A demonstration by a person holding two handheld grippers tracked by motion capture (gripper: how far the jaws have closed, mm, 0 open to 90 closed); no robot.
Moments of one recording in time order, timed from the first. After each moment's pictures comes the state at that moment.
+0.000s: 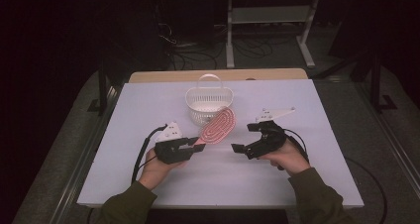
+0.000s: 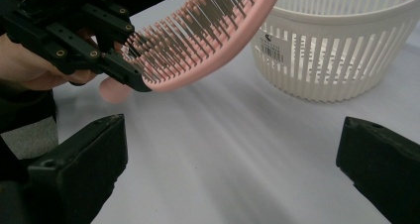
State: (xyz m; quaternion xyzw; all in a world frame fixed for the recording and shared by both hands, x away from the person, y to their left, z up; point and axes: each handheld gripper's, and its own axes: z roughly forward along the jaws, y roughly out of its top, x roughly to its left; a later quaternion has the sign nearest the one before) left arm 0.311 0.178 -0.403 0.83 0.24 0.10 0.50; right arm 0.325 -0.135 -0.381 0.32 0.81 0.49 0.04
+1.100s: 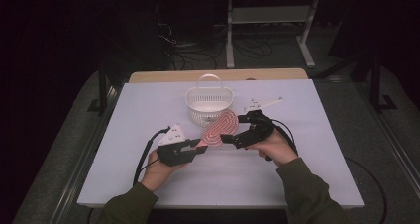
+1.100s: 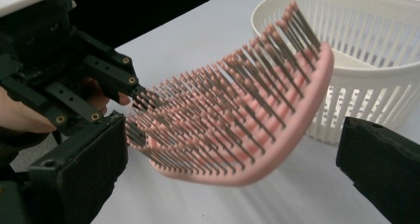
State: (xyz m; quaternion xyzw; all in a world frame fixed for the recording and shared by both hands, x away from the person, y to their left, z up) left arm 0.307 0.172 -0.407 0.83 0.23 0.11 0.49; right arm 0.347 -0.107 -0.367 0.32 0.80 0.50 0.03
